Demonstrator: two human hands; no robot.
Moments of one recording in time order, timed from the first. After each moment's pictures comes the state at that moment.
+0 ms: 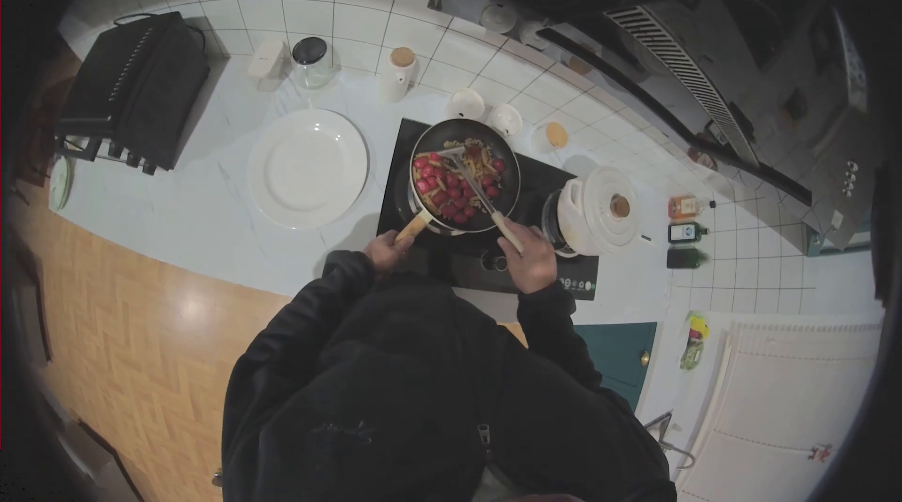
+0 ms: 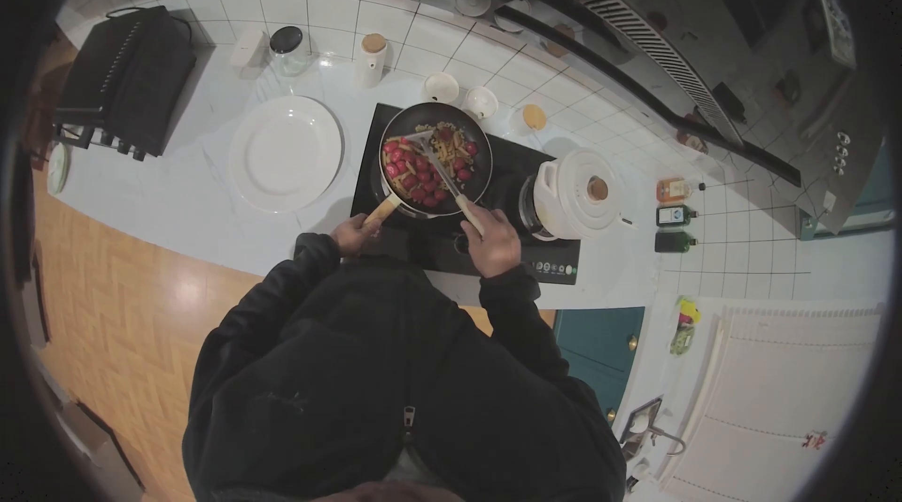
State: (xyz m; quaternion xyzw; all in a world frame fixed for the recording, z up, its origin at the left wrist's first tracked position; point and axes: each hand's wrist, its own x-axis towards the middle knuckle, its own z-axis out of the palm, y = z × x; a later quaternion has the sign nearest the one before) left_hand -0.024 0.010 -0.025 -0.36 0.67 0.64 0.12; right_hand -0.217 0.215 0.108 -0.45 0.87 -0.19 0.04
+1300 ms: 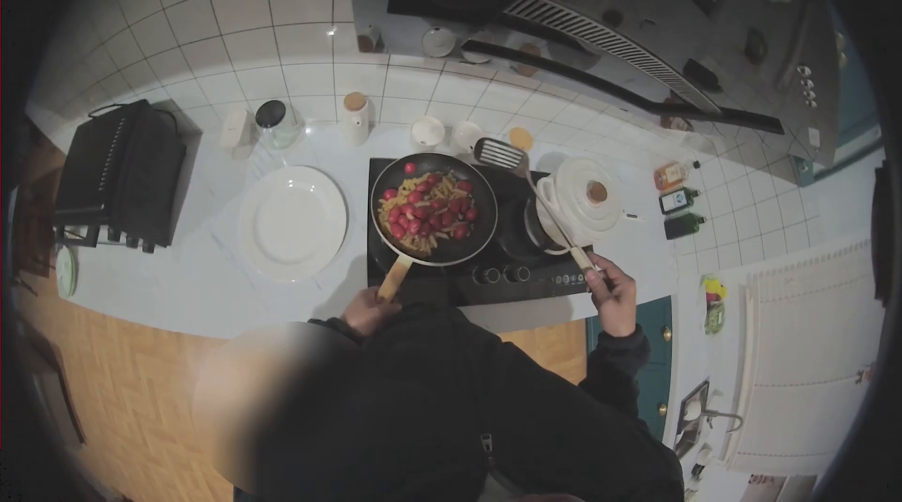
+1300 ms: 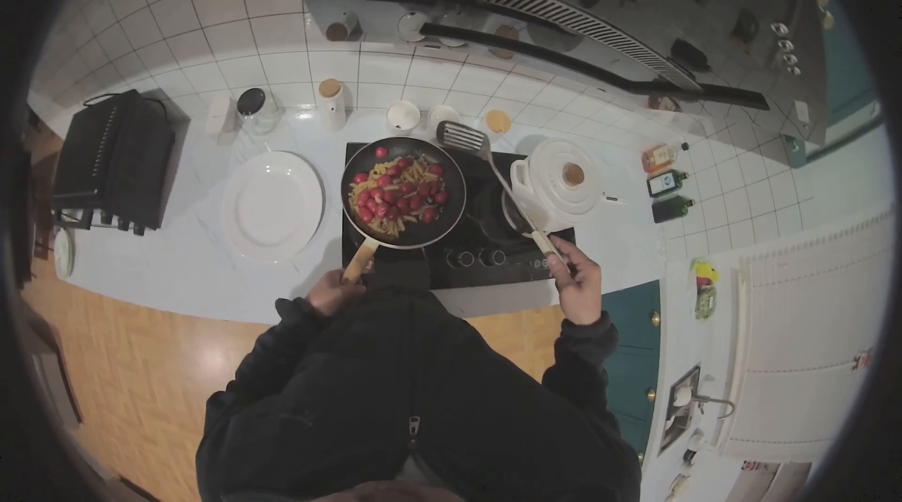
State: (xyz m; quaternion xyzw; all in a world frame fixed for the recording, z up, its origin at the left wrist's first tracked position) left_hand 0.005 0.023 0.079 -0.32 0.65 0.67 0.16; right_hand -0.217 0.330 0.228 -0.25 0.87 -0.43 0.08
